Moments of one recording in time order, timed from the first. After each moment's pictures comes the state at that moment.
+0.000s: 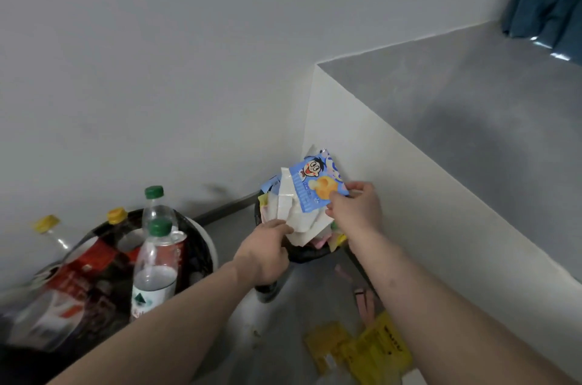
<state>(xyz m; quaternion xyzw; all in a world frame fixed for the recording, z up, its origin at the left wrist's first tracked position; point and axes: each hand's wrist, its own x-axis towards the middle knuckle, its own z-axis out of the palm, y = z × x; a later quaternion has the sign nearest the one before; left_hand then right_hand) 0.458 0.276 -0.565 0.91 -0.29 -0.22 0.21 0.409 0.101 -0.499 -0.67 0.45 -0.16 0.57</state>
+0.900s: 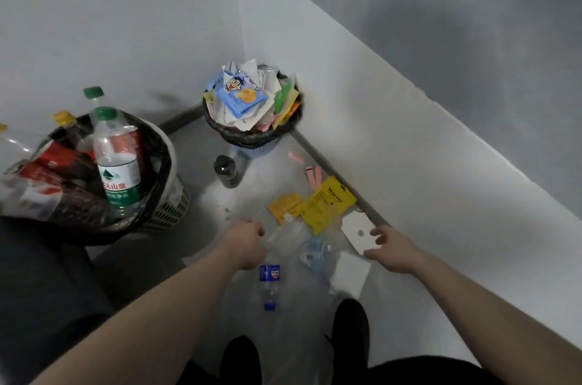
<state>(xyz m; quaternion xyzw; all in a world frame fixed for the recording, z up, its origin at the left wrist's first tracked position) 0.233 0.327 -0.596 0.88 -0.24 -0.41 0.05 0.032 0.068 -0.571 -0.77 0.45 0.29 0.36</state>
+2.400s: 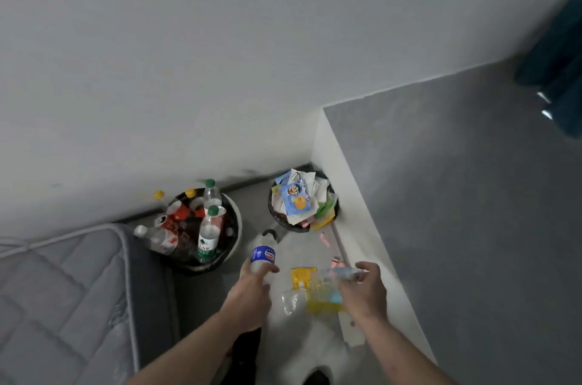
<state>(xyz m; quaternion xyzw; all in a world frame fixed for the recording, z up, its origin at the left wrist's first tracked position) 0.285 0.296 -0.258 0.89 -0.04 -0.37 0.25 0.228 0.065 -0.261 -0.74 0.47 0.13 0.46</state>
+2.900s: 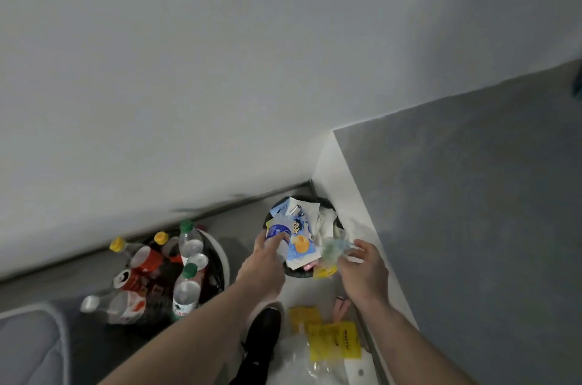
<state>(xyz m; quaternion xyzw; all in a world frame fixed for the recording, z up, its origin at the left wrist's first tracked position) 0.499 0.228 -0.353 0.90 -0.08 -0.39 0.19 0.432 0.034 -0.342 -0.74 0.47 0.10 0.47</state>
